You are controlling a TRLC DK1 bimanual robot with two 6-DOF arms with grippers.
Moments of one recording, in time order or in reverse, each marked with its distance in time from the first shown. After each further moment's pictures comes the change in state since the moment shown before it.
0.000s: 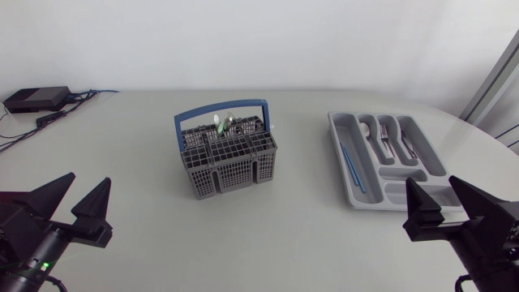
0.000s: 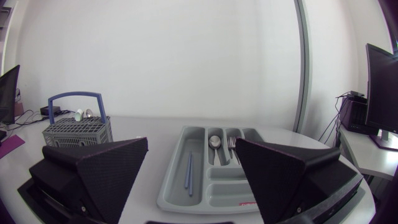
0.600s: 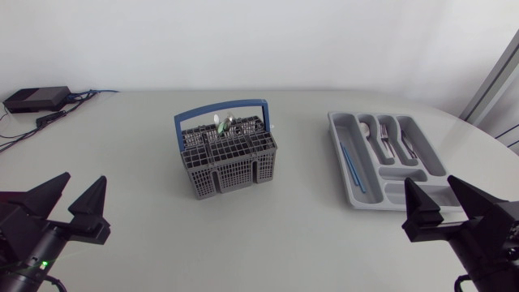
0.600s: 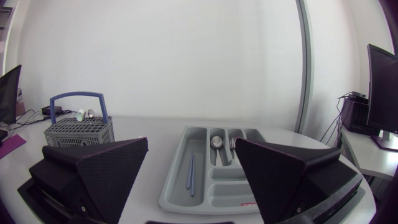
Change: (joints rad) left arm -0.008 0.000 0.003 0.004 -0.053 -0.001; right arm 0.014 0.000 0.001 0.002 0.000 0.000
